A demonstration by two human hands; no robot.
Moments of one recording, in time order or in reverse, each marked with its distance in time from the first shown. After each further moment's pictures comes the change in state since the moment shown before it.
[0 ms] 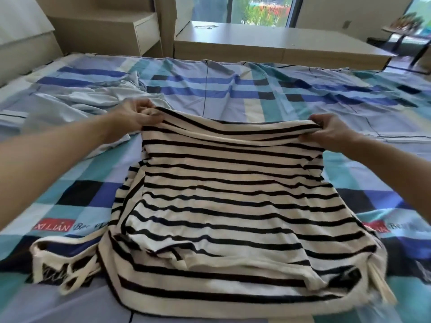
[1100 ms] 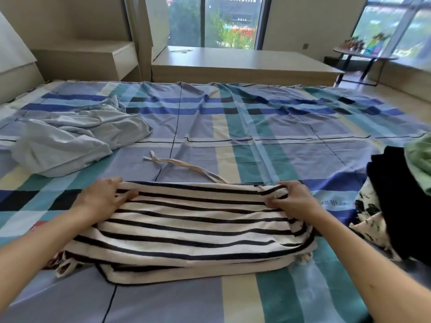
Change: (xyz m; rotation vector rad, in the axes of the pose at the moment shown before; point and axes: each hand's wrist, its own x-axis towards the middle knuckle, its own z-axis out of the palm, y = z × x) left_hand -0.132 -0.052 0.048 0.964 0.082 -0.045; right_hand -0.167 0.044 0.025 -0.082 0.049 0.160
